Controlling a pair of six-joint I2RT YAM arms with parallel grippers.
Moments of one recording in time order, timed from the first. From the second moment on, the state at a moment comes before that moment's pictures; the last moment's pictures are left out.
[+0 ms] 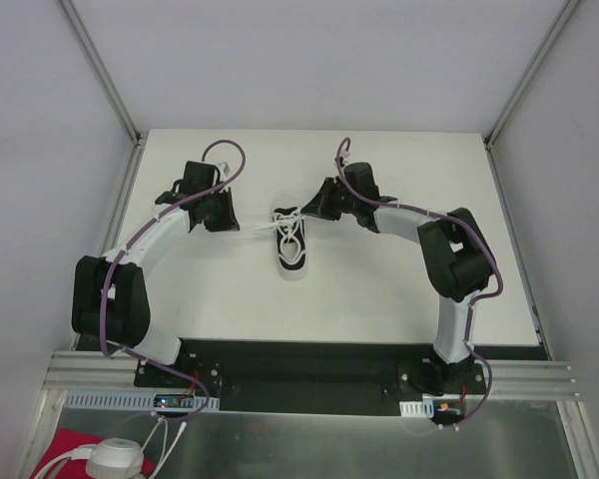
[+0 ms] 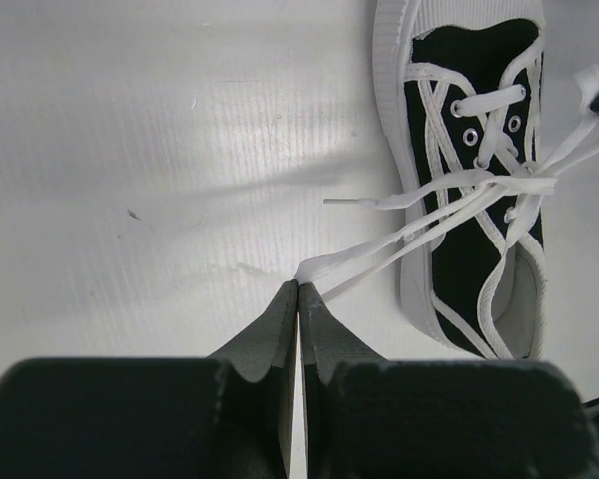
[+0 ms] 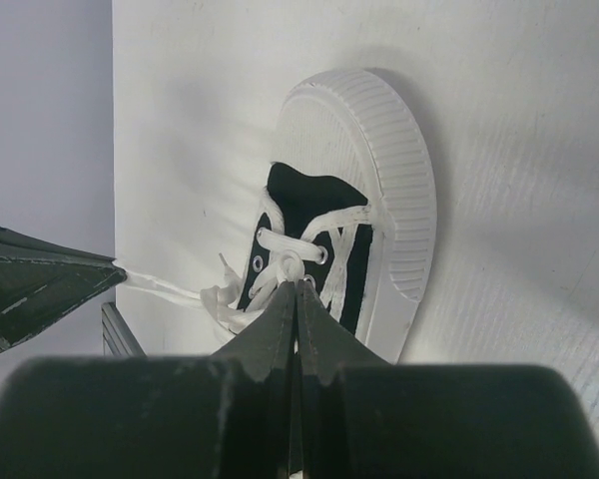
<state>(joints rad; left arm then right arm) -0.20 1.50 1.07 -0.51 0.23 -0.35 0.50 1.96 1.23 0.17 -0.44 0.79</state>
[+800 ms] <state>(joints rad) -0.20 1.50 1.07 -0.53 0.21 -0.35 0.50 1.96 1.23 0.17 -0.45 0.80</state>
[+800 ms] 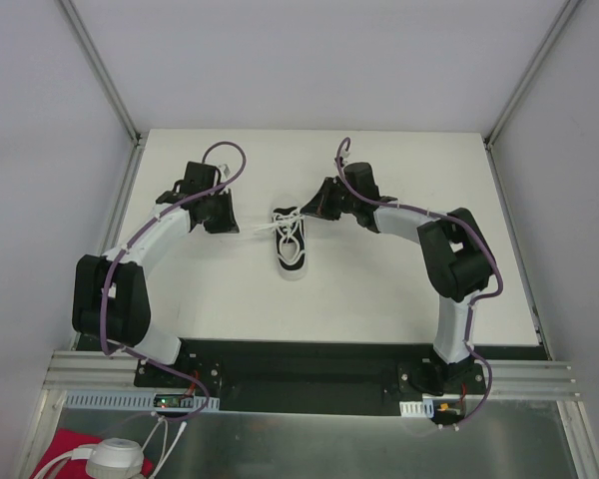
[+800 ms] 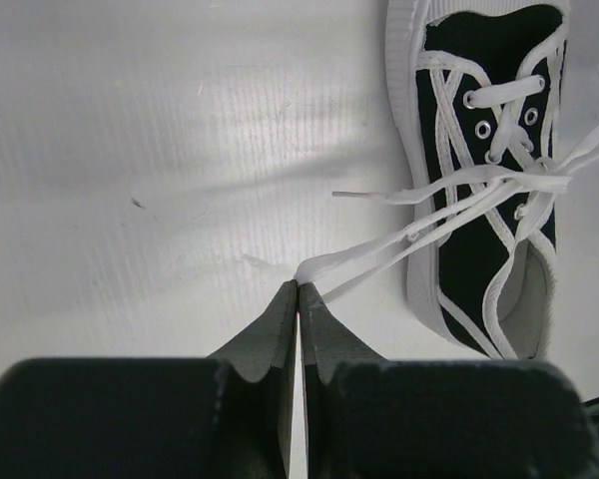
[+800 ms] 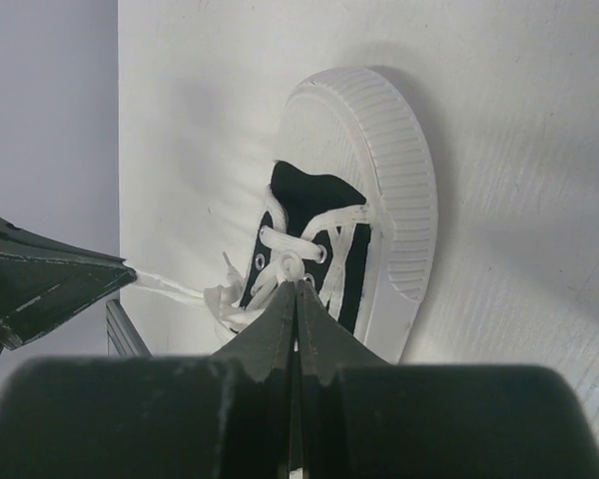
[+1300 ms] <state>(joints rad) -0.28 1.56 1.13 -0.55 0.23 -0.35 0.49 1.94 1.21 0.16 -0.42 0.79</state>
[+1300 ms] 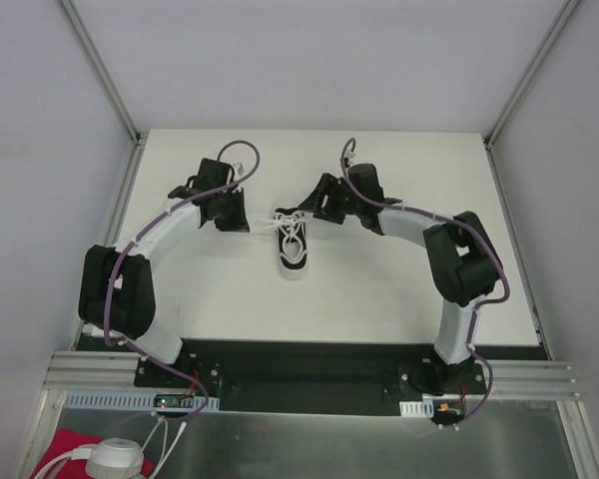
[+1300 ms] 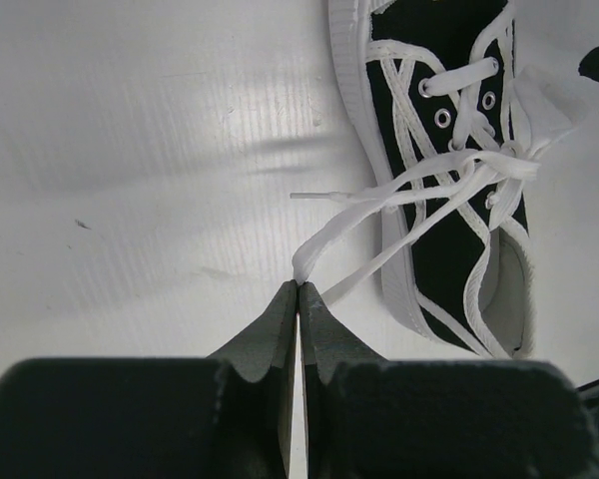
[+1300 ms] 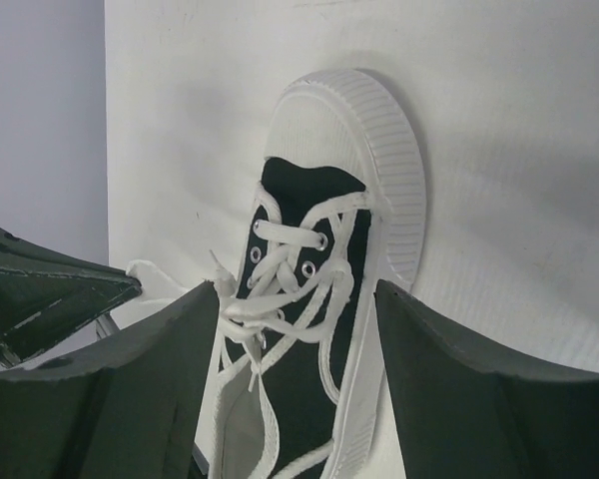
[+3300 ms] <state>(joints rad) -0.28 1.57 1.14 -0.55 0.23 -0.34 0.63 1.90 1.20 0.05 -0.40 0.67</state>
